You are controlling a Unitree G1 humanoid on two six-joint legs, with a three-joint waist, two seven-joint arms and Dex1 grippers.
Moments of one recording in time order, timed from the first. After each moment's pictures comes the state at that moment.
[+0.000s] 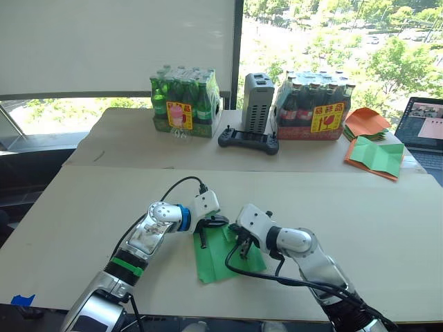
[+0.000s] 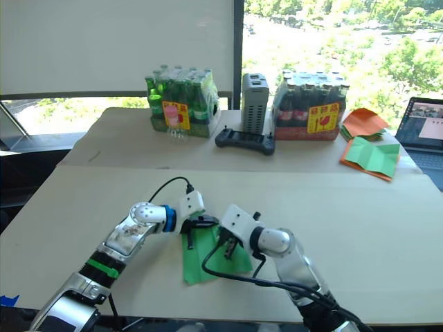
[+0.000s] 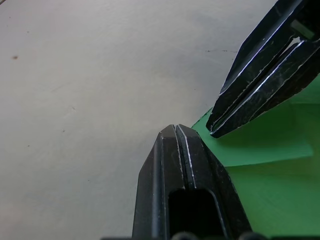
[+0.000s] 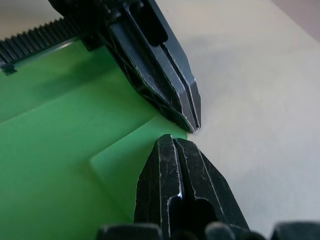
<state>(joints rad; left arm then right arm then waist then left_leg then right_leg) -0.57 0.44 -0.35 0.19 -0.07 0.30 -0.96 -0.31 -0.33 0.35 -0.26 -0.17 0.54 0.71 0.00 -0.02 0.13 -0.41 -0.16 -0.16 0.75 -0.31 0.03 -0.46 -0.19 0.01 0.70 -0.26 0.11</state>
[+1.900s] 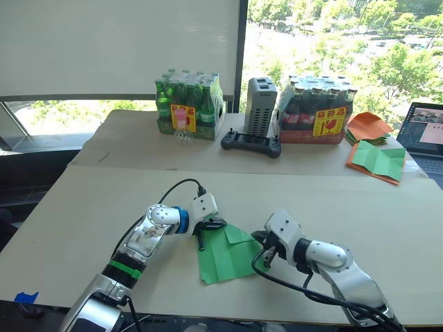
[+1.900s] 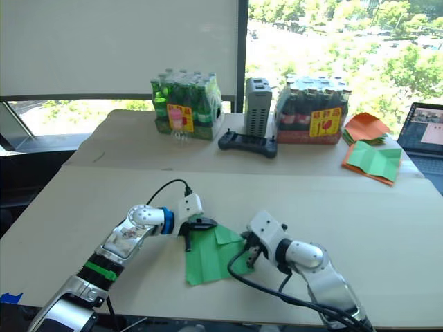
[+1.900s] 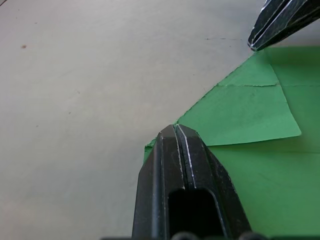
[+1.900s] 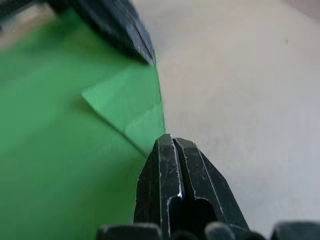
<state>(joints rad) -0.55 0.45 -0.34 0.20 -0.05 0.29 -0.98 -0.16 -0.43 0.17 -0.47 0.07 0.62 0.67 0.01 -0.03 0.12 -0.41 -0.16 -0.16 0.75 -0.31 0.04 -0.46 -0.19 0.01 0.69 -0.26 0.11</state>
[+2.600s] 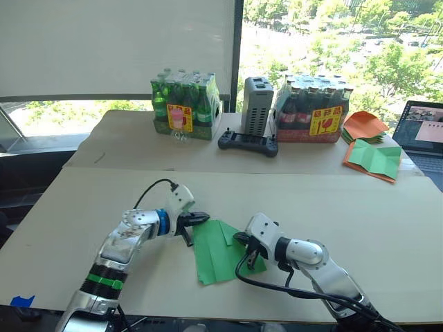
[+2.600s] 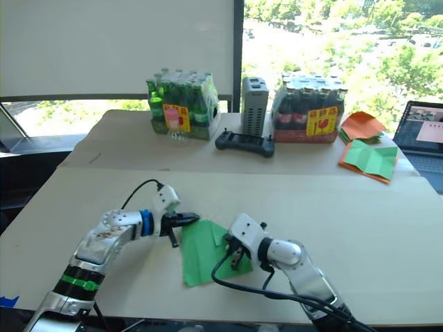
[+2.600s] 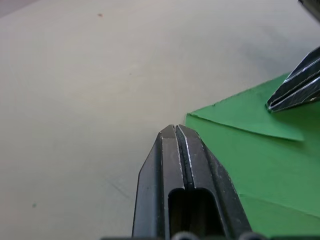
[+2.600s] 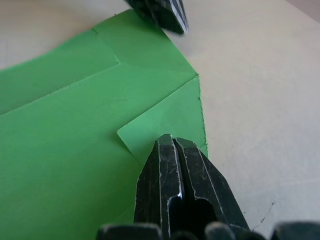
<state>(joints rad) -0.39 0.48 -0.03 -0.09 -0.29 0.67 -0.89 -0.21 -0.44 0.36 -0.31 -0.02 0.49 0.65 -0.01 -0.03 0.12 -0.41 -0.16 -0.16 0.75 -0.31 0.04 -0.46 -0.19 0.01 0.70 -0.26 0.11</state>
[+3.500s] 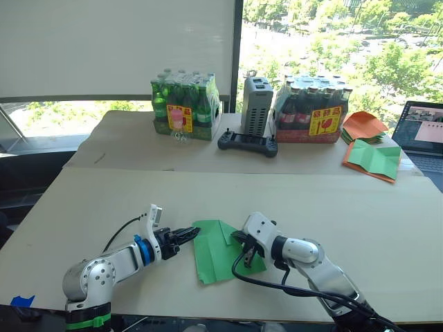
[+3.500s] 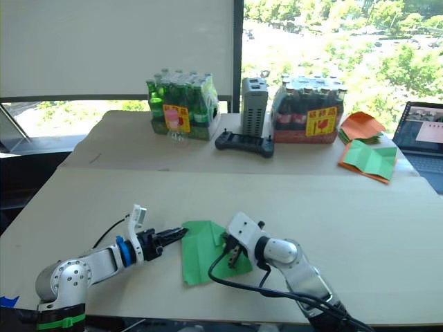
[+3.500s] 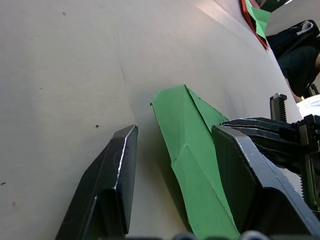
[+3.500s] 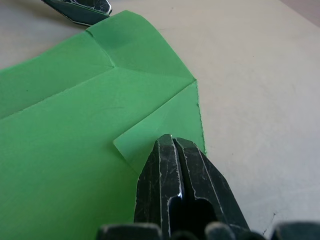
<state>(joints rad) -0.19 0.28 0.33 -0.27 -0.78 1.23 -0.47 -0.23 -0.42 0.37 -0.29 -0.02 0.49 0.63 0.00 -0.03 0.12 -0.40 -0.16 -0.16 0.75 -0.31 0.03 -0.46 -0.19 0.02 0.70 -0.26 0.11</state>
